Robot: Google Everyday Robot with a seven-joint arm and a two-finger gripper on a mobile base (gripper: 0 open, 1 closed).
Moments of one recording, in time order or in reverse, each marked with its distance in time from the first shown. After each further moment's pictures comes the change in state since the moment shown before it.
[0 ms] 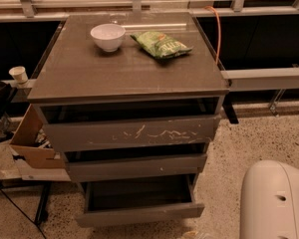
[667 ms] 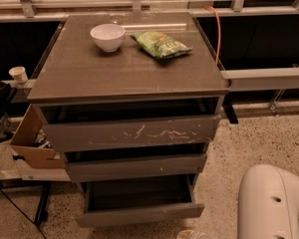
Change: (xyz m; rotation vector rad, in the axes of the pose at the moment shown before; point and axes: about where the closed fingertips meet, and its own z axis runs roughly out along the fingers) arm -0.005 0.003 0.024 -0.021 -0.046 -0.058
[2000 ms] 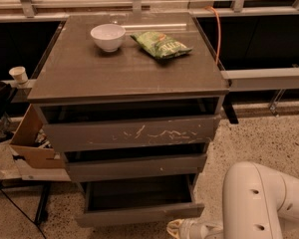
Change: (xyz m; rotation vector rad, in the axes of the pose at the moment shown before) arm -0.038 0.000 0.044 -0.138 -0.113 -0.315
